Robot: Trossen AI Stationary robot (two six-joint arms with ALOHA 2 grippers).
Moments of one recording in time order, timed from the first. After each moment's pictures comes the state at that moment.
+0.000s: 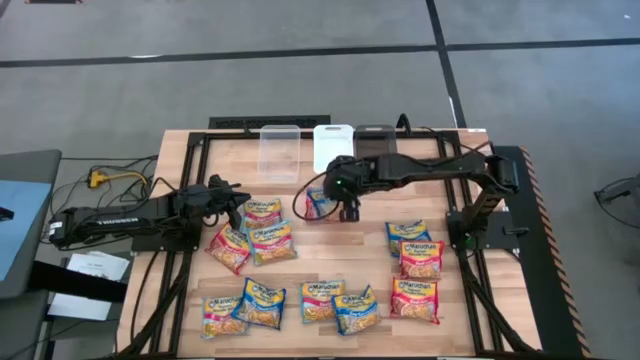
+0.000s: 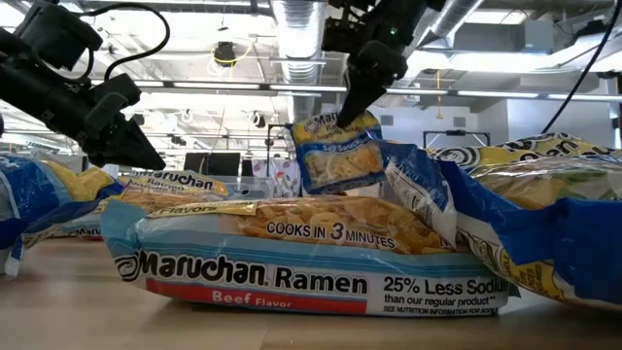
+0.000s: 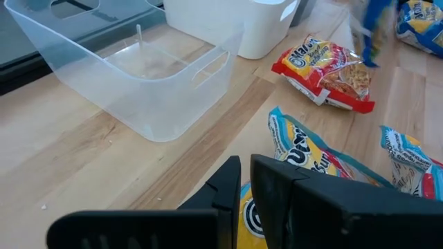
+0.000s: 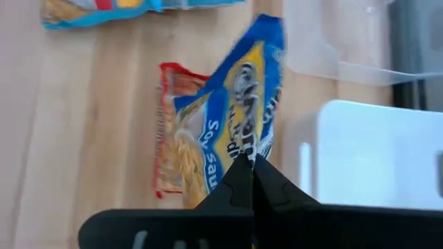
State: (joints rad) left arm 0.22 0.35 0.07 -0.12 -0.30 -0.25; right arm -0.12 1.72 1.44 -0.71 0.16 -0.26
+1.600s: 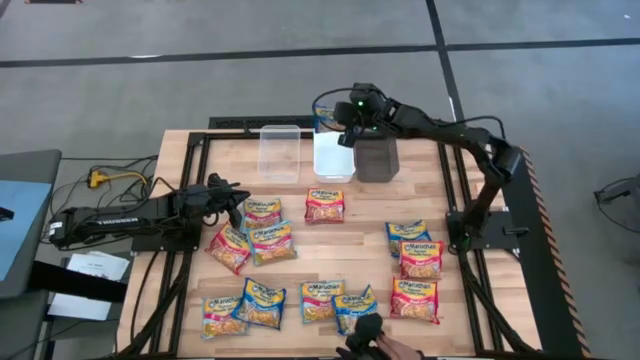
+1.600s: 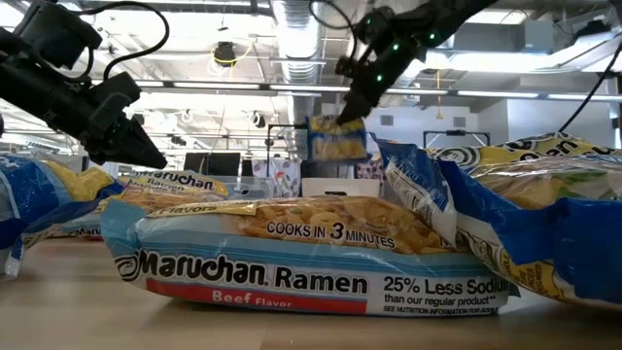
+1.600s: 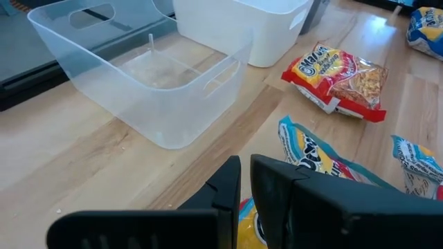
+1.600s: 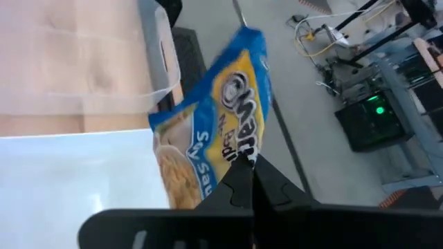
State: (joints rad) left arm 0.22 0.35 0.07 -0.11 -0.34 -0.24; right arm -0.58 1.76 1.43 -0.23 0.16 -0.59
